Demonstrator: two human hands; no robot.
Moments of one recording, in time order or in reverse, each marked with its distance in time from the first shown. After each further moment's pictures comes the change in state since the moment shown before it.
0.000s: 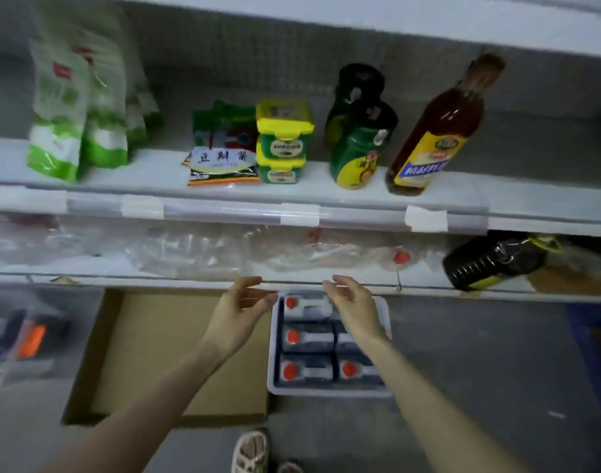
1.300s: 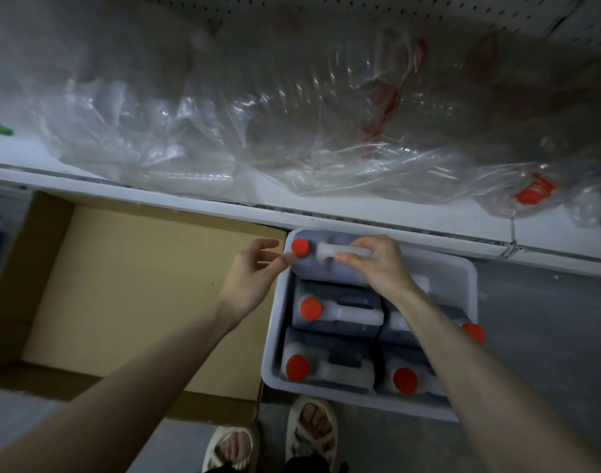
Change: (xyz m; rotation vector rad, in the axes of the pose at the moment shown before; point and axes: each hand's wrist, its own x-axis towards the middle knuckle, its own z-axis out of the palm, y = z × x) left_hand 0.197 -0.304 0.115 -0.057 0.087 -0.209; right_hand 0.239 0.290 0.080 -0.308 -0.184 -0.207
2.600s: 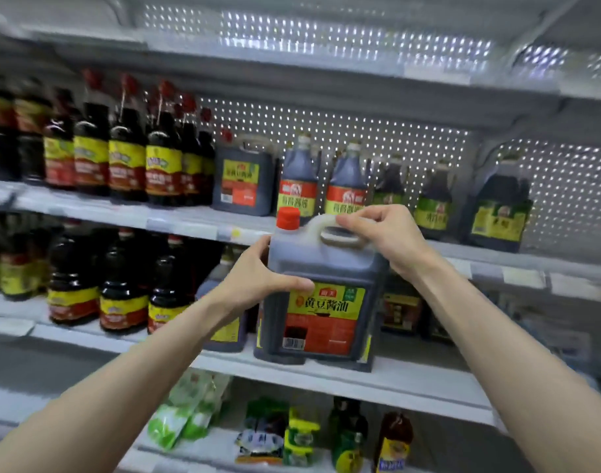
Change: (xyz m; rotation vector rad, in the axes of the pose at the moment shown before) left_hand -0.573 0.671 -0.290 -0.093 -0.037 1.107; right_hand -0.435 -0.846 -0.403 0.106 0.325 -0.860
